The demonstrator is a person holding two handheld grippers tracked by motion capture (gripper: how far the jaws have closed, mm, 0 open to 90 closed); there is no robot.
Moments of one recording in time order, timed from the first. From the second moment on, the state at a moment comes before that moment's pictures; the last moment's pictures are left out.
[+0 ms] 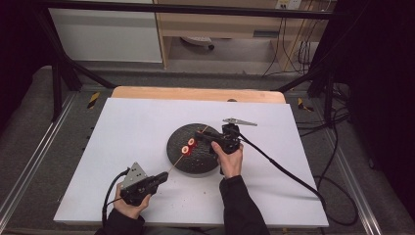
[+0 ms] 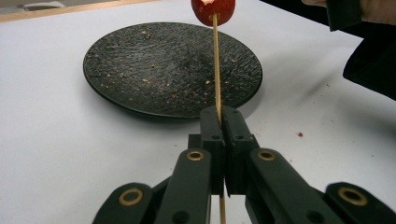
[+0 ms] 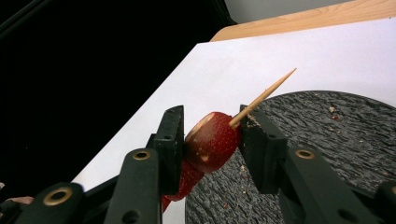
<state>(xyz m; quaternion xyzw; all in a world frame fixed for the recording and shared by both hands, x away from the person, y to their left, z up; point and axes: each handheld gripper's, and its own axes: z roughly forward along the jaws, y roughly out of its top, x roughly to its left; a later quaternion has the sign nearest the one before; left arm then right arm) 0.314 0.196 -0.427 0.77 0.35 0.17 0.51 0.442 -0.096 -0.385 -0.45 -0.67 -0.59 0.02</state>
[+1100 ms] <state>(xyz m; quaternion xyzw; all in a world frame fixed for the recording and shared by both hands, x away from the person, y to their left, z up) 0.315 0.204 -0.423 0.76 0.35 0.17 0.52 0.464 -0.126 -0.384 -0.48 -0.66 -0.57 -0.07</state>
